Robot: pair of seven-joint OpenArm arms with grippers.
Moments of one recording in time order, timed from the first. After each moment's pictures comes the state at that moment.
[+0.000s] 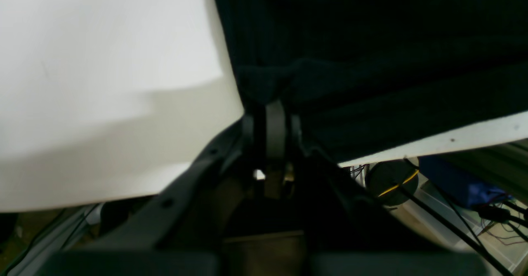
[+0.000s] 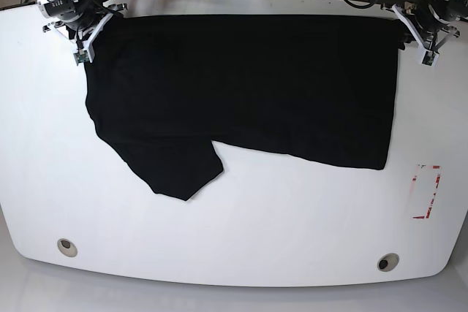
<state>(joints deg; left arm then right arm) 31.1 -15.9 -36.8 112.7 -30.3 -35.4 65.6 -24.3 2.4 38.7 113.5 9.3 41.0 -68.9</state>
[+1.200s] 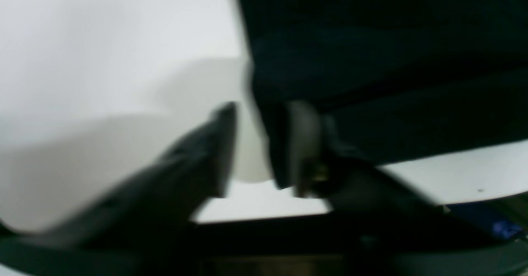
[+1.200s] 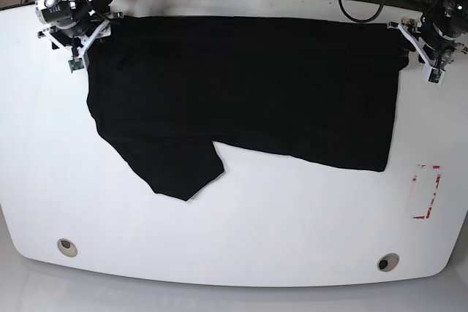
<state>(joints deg) 23.9 -16.2 -36.7 111.5 -24.8 -35.2 66.3 -21.6 2.8 38.9 113.5 7.6 40.6 -69.0</state>
